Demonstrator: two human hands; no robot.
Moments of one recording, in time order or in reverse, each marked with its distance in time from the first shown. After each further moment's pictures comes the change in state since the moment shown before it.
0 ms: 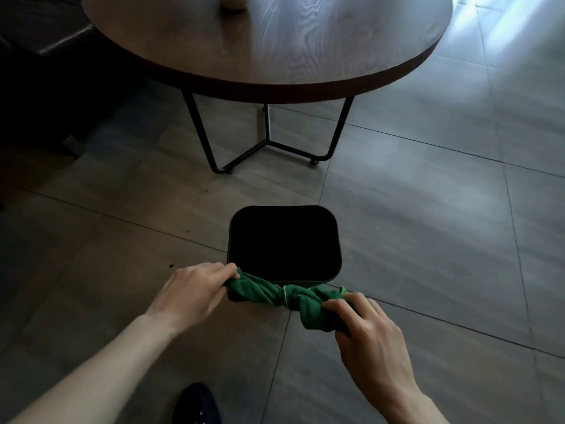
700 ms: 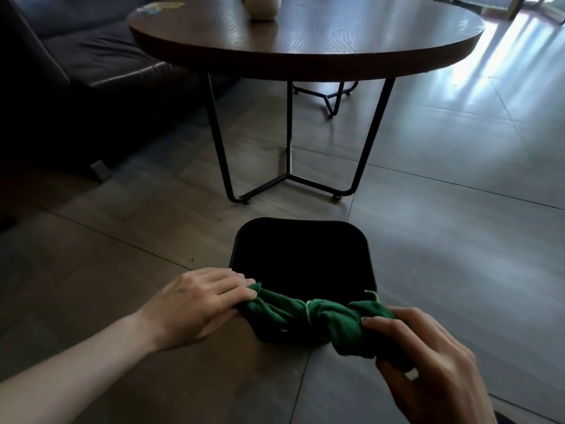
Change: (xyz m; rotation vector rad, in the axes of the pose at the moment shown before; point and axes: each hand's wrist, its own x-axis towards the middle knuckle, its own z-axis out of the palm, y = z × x) left_hand 0.023 -0.048 0.097 0.241 0.233 0.424; right_hand 0.022 0.080 0.071 0.027 0.427 -0.381
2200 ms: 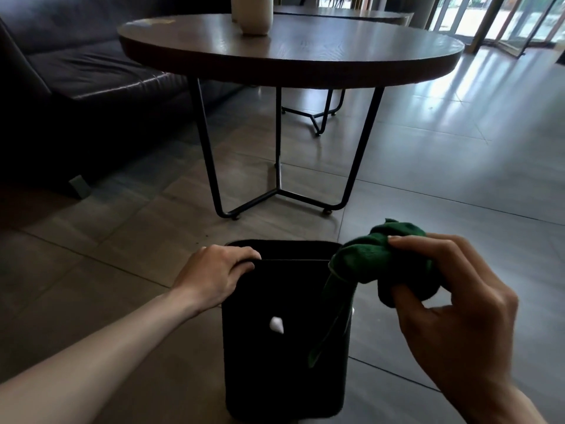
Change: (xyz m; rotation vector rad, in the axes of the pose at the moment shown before) left_hand 0.068 -0.035 0.031 -0.309 0.124 -0.540; right_hand 0.068 -0.010 0.003 0.145 0.469 0.051
